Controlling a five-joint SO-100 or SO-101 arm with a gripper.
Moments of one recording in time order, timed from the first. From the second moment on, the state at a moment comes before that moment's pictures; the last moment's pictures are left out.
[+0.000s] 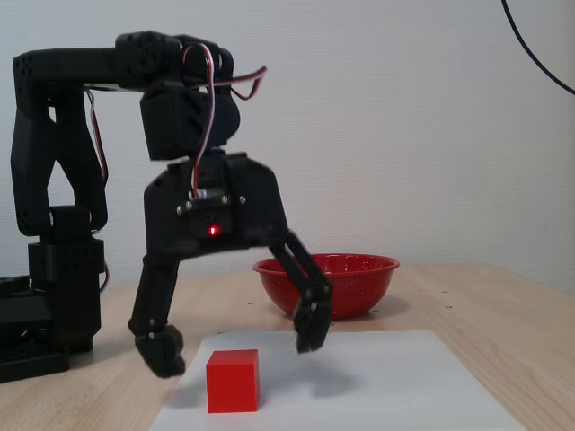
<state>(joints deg) -30.8 98.5 99.9 65.2 28.1</state>
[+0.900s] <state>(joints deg) -28.2 94.2 102.0 60.4 28.0</state>
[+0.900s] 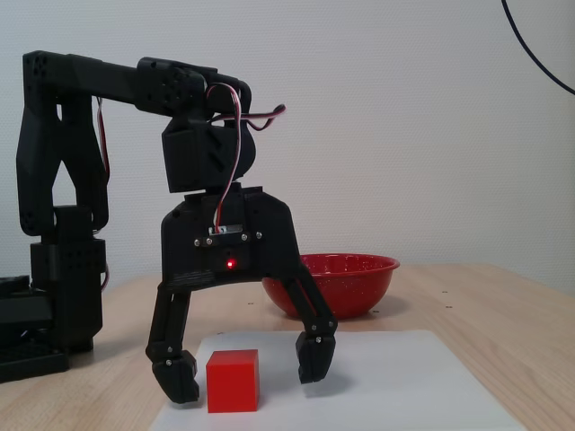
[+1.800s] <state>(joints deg) -30.2 93.3 97.6 68.6 29.2</state>
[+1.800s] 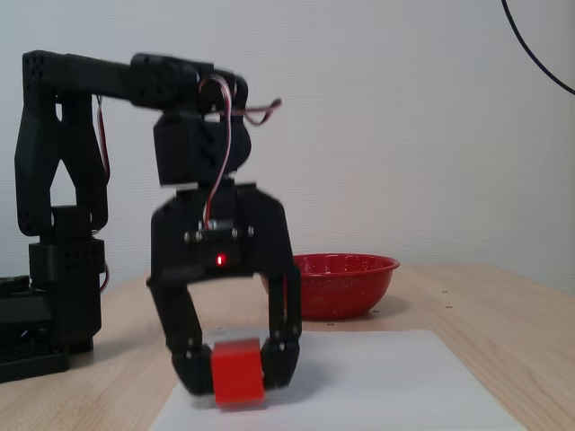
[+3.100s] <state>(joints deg) 4.2 93.3 61.9 96.0 7.5</state>
